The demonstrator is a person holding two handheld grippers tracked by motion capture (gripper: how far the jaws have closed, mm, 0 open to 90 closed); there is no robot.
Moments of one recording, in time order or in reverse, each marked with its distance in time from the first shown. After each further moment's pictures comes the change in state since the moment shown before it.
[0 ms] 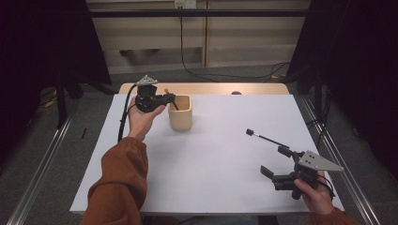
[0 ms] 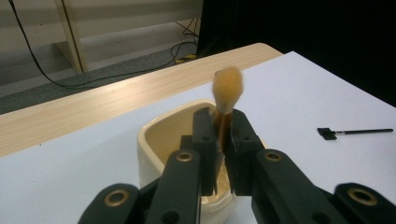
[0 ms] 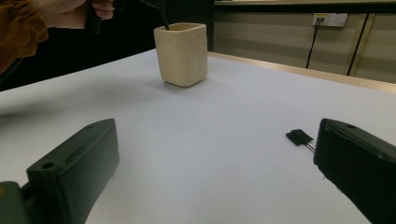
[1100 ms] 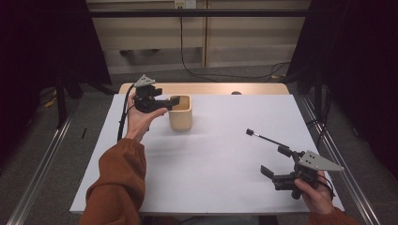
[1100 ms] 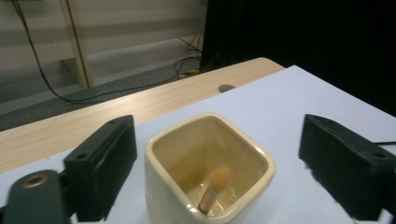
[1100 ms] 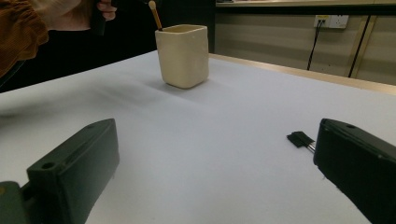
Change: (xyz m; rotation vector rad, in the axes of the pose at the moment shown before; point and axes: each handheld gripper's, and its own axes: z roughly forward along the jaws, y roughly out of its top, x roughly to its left) left arm 0.002 0.000 -0.005 -0.073 0.024 0.005; right arm -0.001 0.000 0.000 -0.006 0.004 -0.003
